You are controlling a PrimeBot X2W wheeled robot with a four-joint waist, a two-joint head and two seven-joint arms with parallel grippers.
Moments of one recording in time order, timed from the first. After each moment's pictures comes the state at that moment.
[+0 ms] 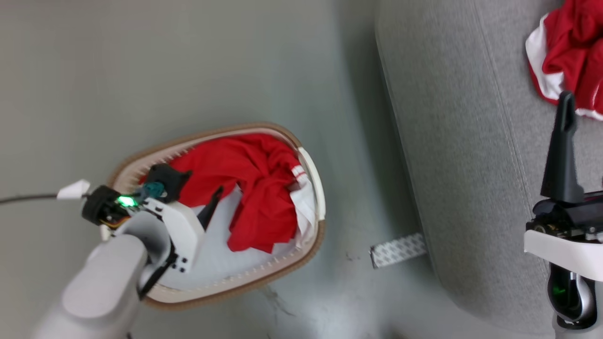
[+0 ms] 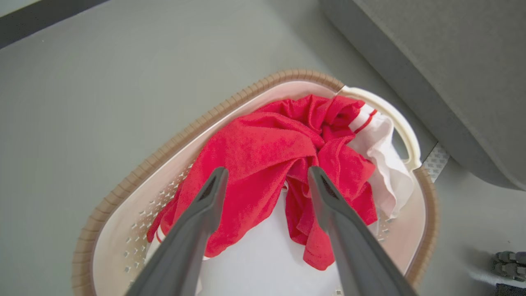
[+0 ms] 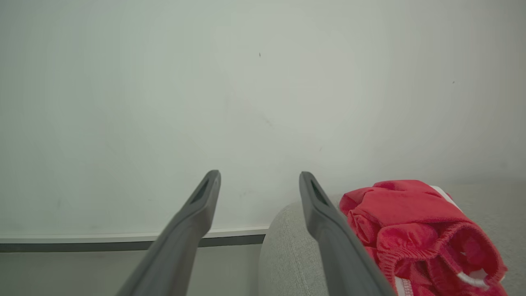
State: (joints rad) left arm -0.67 0.40 -0.60 0.56 -0.35 -0.13 0.04; right arm -0.34 -0.05 -0.01 -0.17 0.31 0.13 -0.26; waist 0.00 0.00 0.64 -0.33
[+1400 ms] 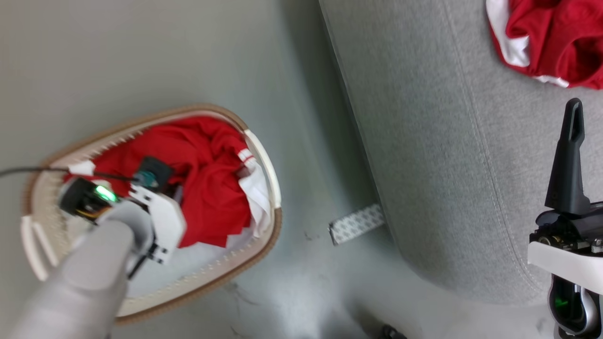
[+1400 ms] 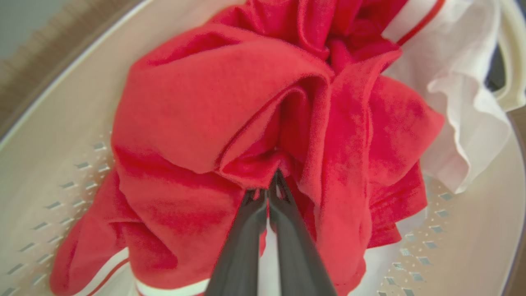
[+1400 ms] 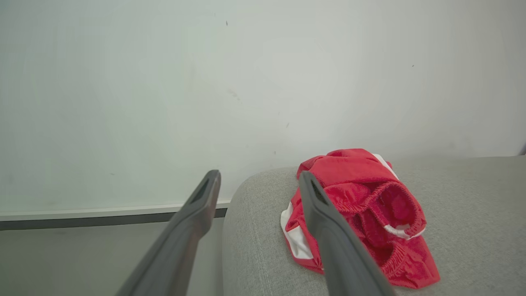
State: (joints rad) left arm -0.87 0.40 -0.77 0.93 -0.32 -0.11 0.00; right arm -0.30 -0.05 -0.01 -0.23 0.37 0.13 -0.26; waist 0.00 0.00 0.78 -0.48
